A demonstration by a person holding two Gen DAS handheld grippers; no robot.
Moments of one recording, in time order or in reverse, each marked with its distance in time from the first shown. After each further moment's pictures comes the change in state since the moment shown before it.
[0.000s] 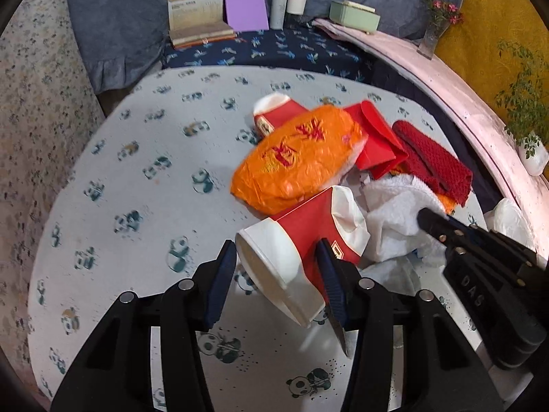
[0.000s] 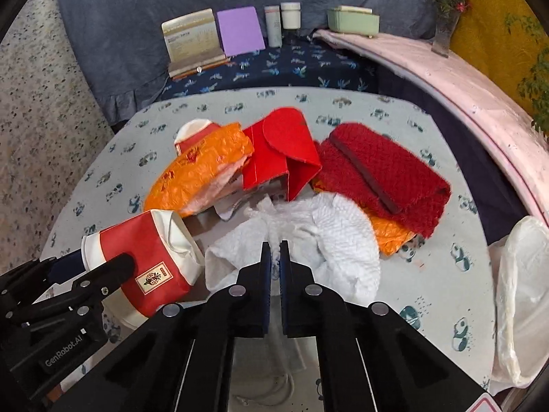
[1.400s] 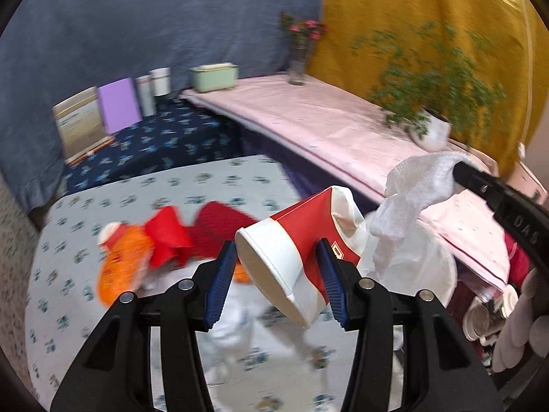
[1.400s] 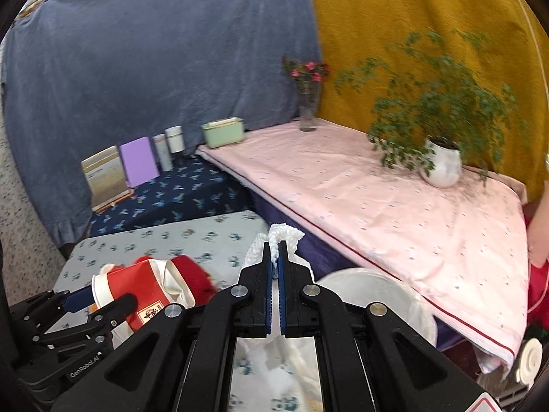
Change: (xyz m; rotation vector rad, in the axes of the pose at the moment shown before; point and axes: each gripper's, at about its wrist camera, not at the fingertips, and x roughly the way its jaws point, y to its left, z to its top) left arm -0.098 -0.219 0.026 0.347 -0.193 -0.278; right arm -0.214 -0.192 0.004 0.269 -0.376 -0.290
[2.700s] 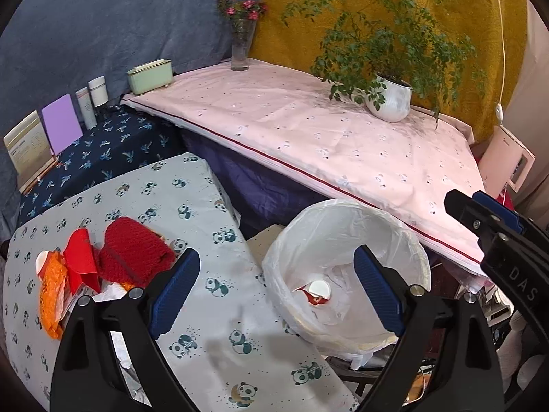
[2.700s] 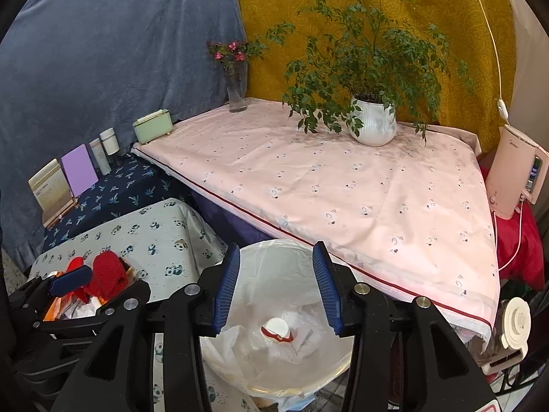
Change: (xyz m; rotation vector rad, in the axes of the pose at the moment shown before) left arm 0.068 -0.096 0.010 0.113 0.050 -0.087; right arm 0.014 -0.098 -0.029 0.132 0.063 -0.171
